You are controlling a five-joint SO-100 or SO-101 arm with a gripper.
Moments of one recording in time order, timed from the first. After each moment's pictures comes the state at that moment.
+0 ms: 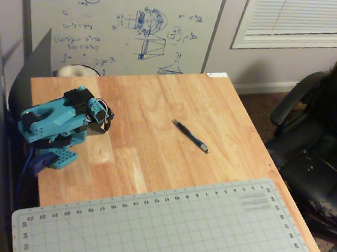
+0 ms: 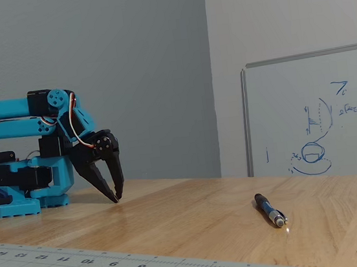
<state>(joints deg) -20.4 179.1 180.6 61.5 -5.3</state>
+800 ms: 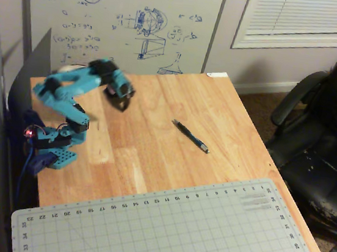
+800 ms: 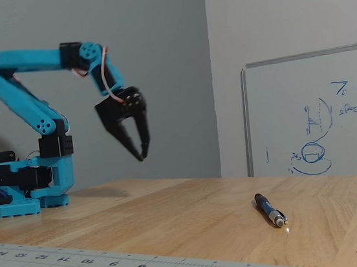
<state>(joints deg) -17.7 126.6 132.7 61.0 -5.3</state>
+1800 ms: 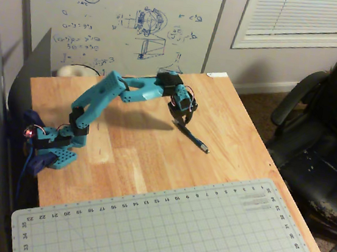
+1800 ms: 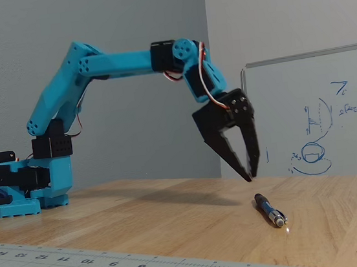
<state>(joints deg) -1.4 46.8 49.9 60.5 -13.6</state>
